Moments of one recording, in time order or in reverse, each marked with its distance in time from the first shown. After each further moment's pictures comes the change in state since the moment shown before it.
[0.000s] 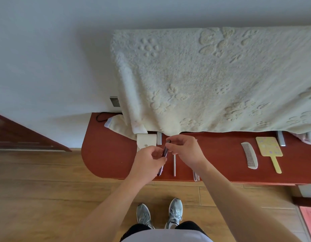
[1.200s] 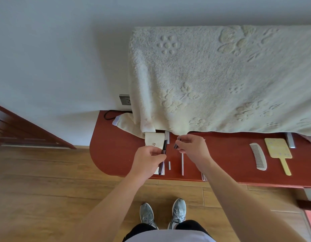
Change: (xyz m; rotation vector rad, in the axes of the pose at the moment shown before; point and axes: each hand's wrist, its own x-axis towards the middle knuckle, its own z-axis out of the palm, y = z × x) left_hand 0.000 -0.017 -0.025 -0.242 0.002 -0.190; right_hand 0.016 0.018 0.015 0.014 0.128 0.117
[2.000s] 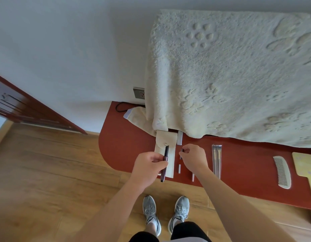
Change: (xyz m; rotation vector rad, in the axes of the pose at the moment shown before) left_hand 0.008 -0.027 -0.014 -0.033 0.054 -0.104; right_hand 0.048 0.056 0.045 -0.587 -0.037 -0.019
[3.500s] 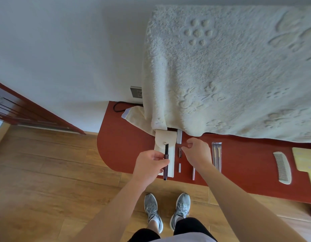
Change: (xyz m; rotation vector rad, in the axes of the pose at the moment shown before) left_hand 0.017 -0.006 0.005 -0.015 -0.005 -0.033; right_hand 0.006 -0.006 -0.013 -0.079 0.089 0.025
